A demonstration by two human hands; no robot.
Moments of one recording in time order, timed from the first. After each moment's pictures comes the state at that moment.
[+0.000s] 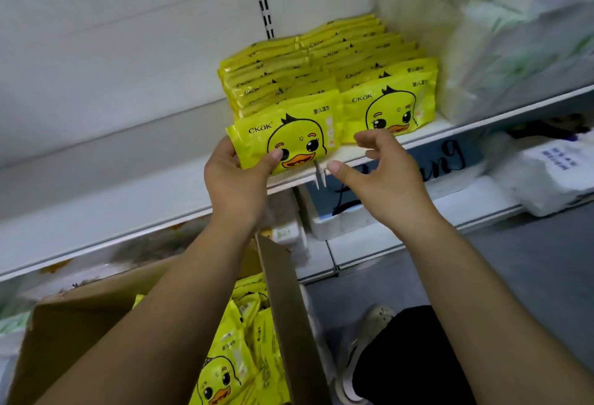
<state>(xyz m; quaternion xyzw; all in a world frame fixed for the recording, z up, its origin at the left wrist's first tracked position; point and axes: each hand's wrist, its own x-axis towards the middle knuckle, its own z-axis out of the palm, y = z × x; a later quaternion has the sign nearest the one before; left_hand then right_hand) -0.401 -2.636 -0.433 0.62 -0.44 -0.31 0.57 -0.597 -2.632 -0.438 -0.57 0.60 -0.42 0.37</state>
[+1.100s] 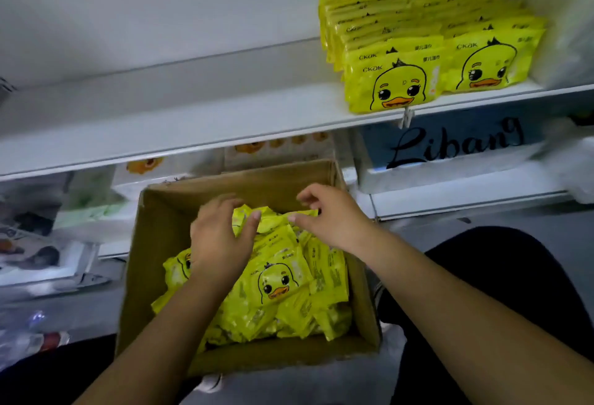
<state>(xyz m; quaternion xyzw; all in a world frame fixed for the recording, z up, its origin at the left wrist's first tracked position) -0.234 -2.432 -0.504 0.79 -0.56 -0.09 0.23 -0.429 -2.513 -0.489 -0.72 0.51 -0.16 0.45</state>
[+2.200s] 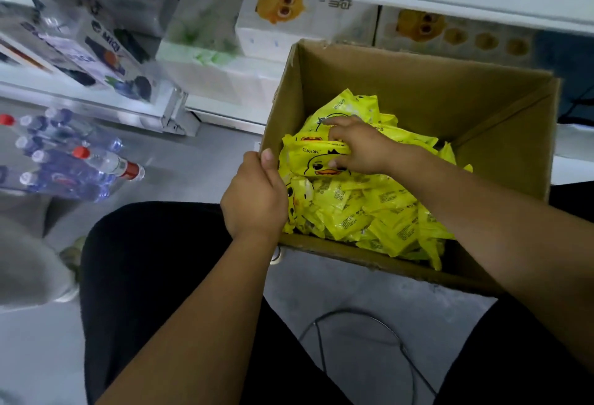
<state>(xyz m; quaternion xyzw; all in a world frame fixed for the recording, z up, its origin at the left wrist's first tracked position) -0.118 -2.282 -0.552 0.93 -0.27 -0.12 0.20 -0.225 -2.486 -0.616 -0.91 0.26 0.11 0.29</state>
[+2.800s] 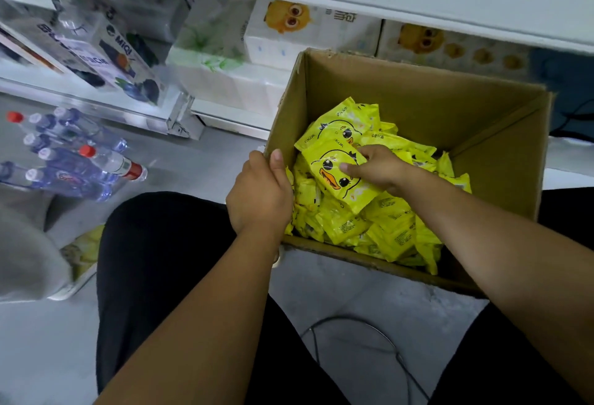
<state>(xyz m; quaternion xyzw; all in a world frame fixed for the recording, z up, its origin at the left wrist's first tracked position) -0.114 -2.284 -0.560 0.93 -0.29 -0.11 0.18 -0.251 -2.471 -0.630 -0.63 0.50 0.07 0.59</state>
